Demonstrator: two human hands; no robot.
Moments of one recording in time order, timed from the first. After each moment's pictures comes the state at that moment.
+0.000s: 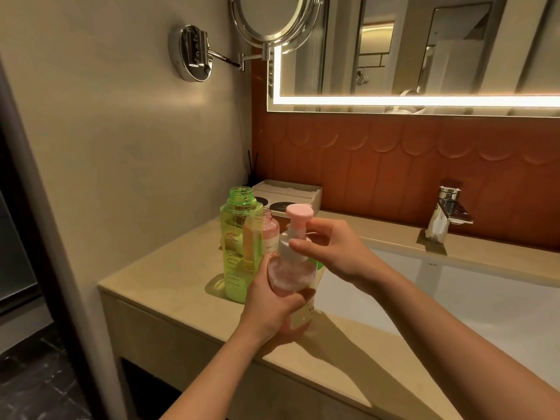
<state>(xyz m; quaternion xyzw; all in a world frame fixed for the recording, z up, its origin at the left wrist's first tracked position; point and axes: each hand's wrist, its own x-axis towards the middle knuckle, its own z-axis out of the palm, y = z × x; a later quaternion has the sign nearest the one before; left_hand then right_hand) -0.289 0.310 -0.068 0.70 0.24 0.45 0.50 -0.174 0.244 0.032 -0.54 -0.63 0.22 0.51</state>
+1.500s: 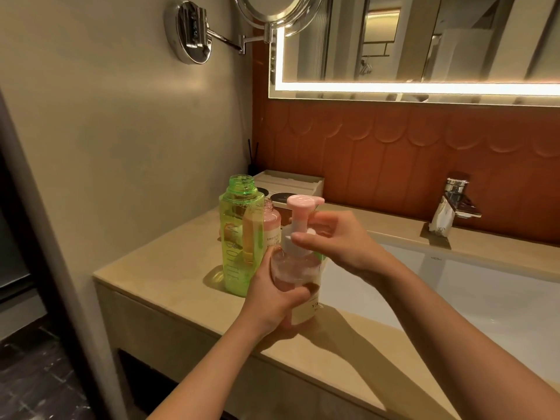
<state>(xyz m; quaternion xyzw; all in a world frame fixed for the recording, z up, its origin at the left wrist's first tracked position) -0.285 0.314 -0.069 0.70 0.22 0.42 0.53 -0.167 0.247 0.027 -0.56 -0.64 0.21 0.48</state>
